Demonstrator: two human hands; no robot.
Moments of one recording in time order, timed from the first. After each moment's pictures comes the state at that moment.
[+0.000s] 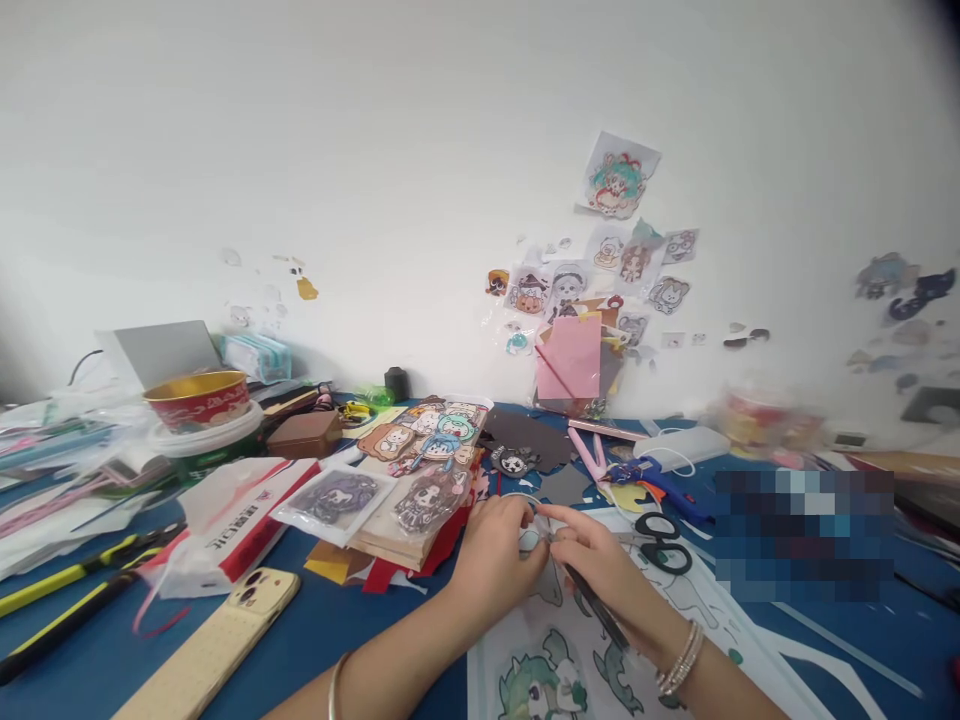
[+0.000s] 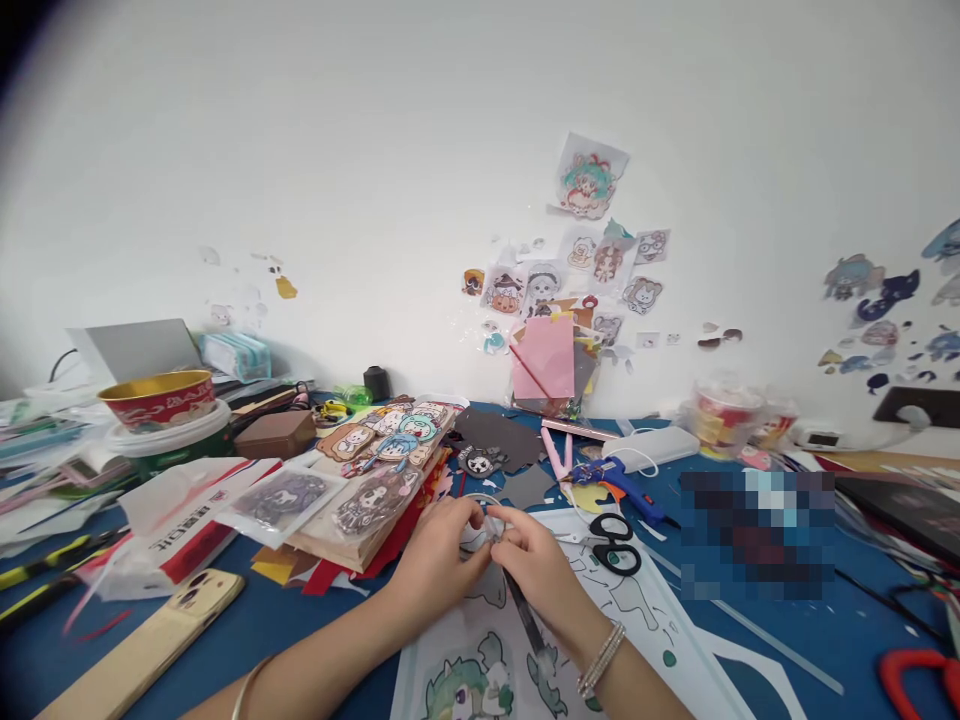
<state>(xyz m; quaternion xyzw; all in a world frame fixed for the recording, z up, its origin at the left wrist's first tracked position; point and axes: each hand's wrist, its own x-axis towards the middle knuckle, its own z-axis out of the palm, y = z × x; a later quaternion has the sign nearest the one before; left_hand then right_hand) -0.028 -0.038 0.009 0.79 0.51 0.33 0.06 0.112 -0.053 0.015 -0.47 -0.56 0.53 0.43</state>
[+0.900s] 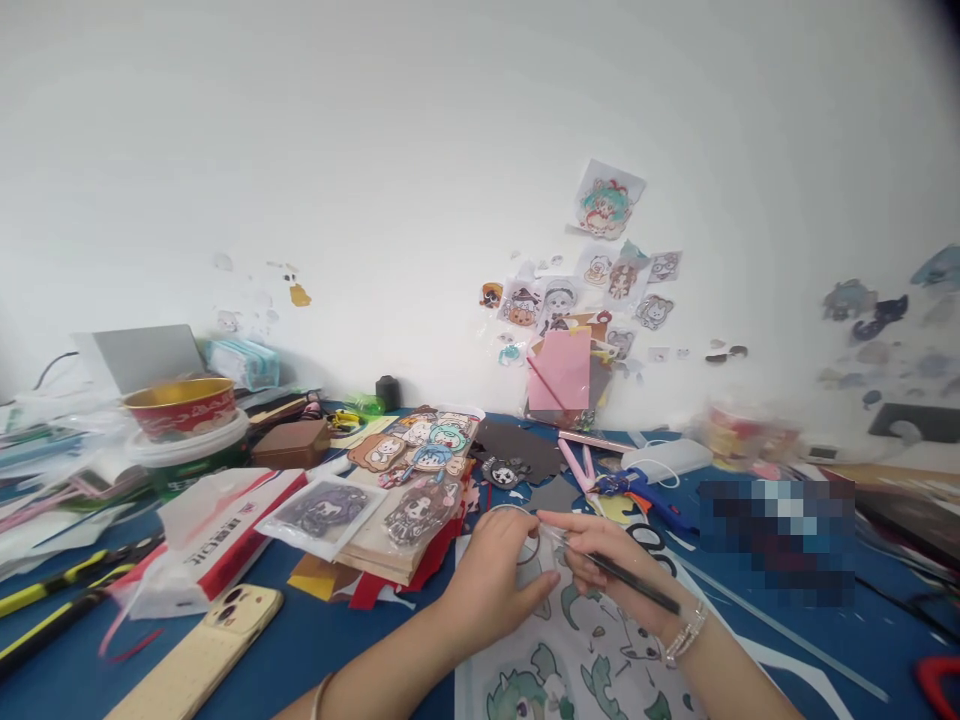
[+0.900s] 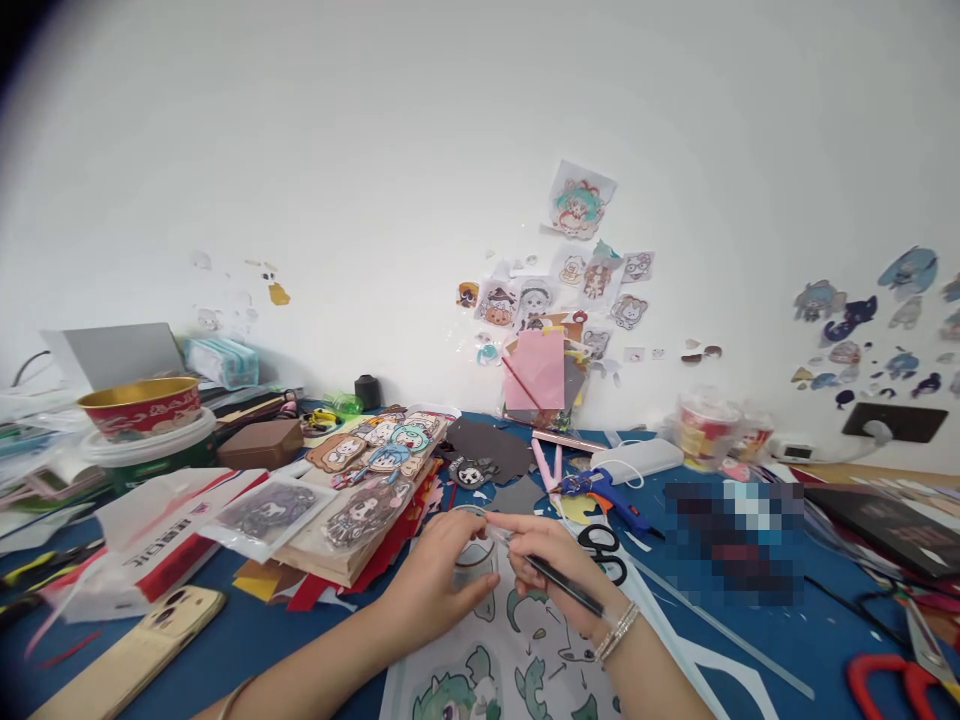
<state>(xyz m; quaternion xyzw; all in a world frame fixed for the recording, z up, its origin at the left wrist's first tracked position) -0.030 -0.046 0.018 0.85 0.41 0.33 0.11 0.149 -0.034 0.016 -0.32 -0.51 0.68 0.41</state>
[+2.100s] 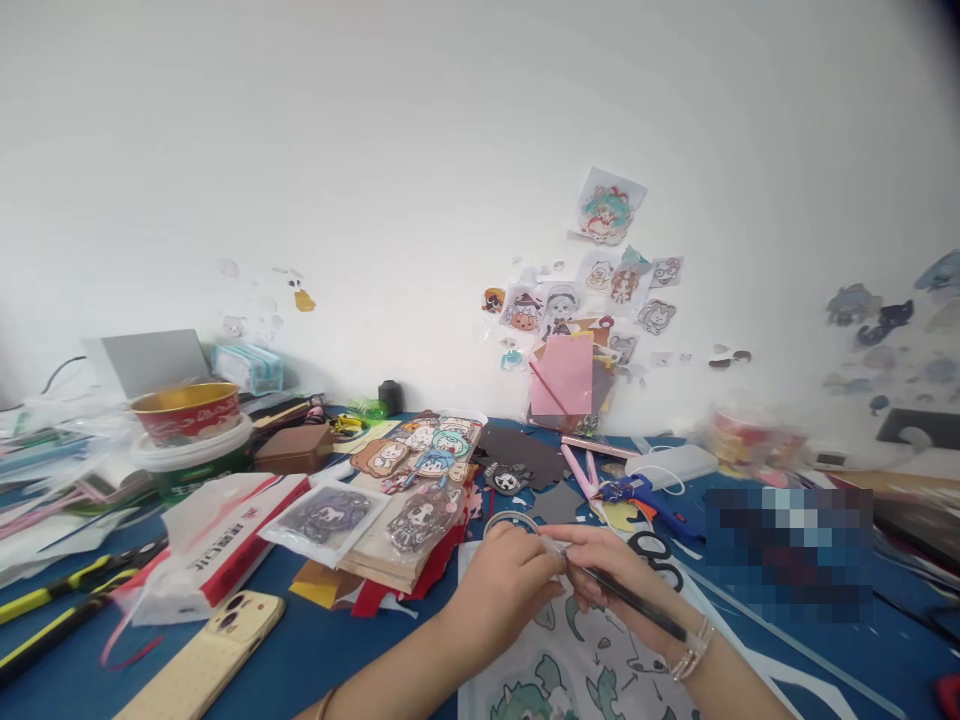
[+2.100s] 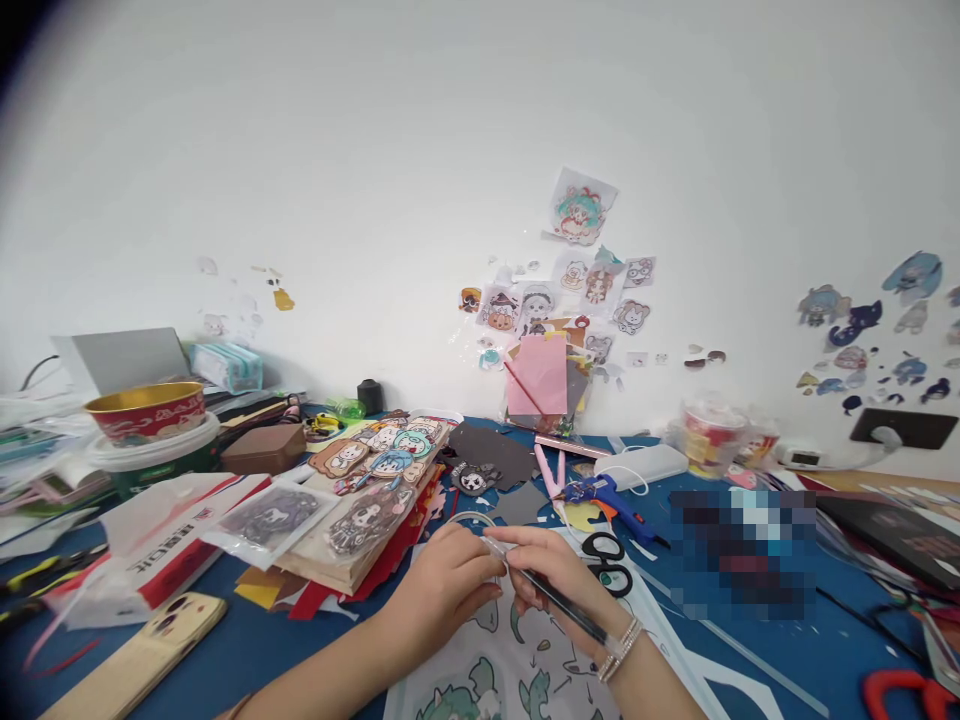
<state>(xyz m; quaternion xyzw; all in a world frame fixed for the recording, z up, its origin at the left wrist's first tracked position) -0.029 -0.039 0.013 0.91 0.29 0.29 -0.05 0.144 -0.032 0.007 -0.34 -0.53 0.66 0.40</state>
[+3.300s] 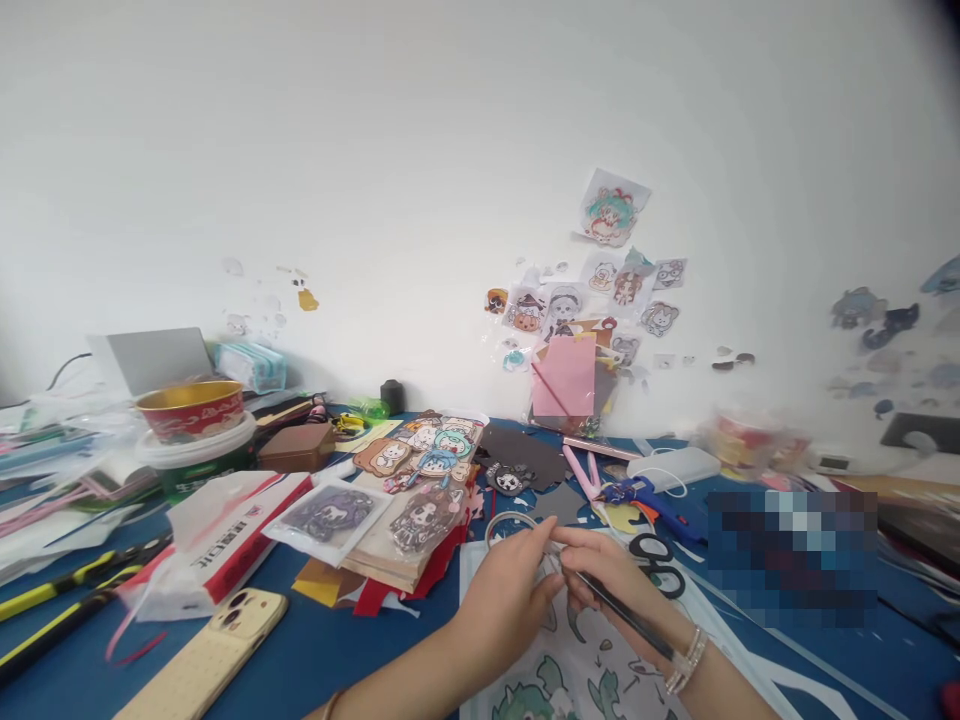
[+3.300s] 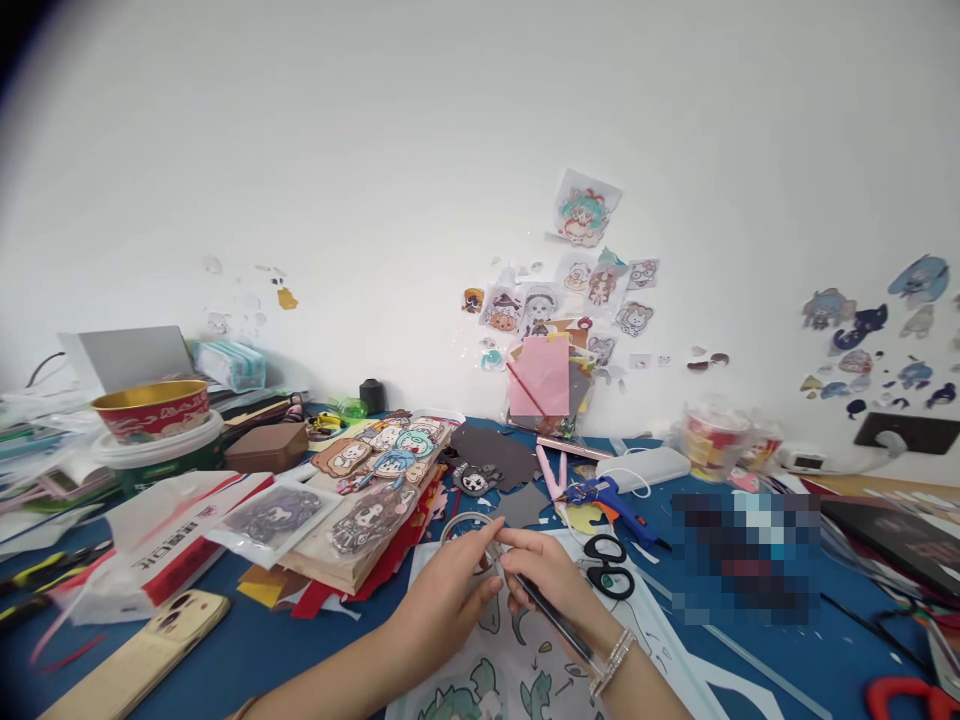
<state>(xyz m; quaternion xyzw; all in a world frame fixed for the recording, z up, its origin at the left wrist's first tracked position) -0.024 -0.046 0.010 0.83 0.44 0.28 0.20 0.130 -0.042 0.014 -0.38 -0.53 0.64 0.42</state>
